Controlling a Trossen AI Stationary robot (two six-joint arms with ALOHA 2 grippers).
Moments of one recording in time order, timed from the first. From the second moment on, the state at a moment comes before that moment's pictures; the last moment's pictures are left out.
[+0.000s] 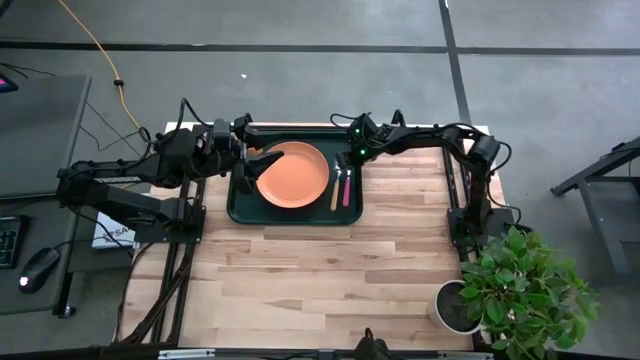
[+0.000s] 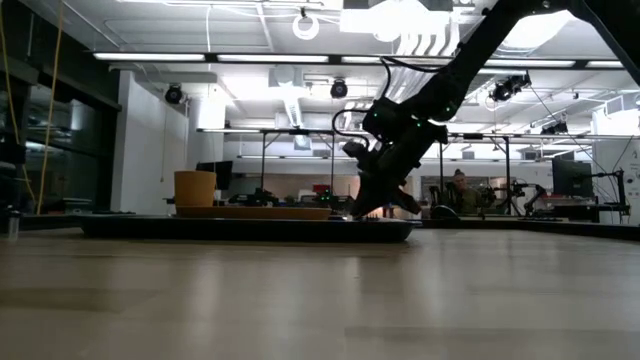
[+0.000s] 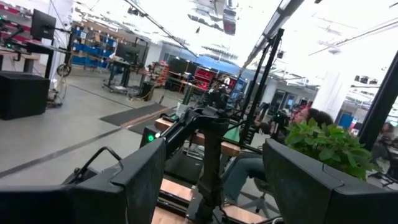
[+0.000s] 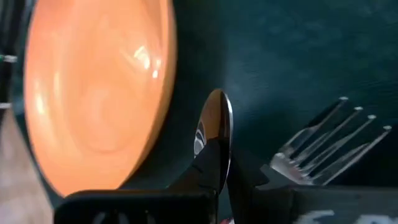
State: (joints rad) left arm 0.19 0.95 0.95 0.18 -0.14 -0.28; right arm -0.62 1.94 1.13 -0.13 -0.40 0.56
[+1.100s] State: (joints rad) left arm 0.19 0.95 0.95 0.18 -0.14 -0.28; right arm -0.62 1.94 1.13 -0.11 -0.28 0.55
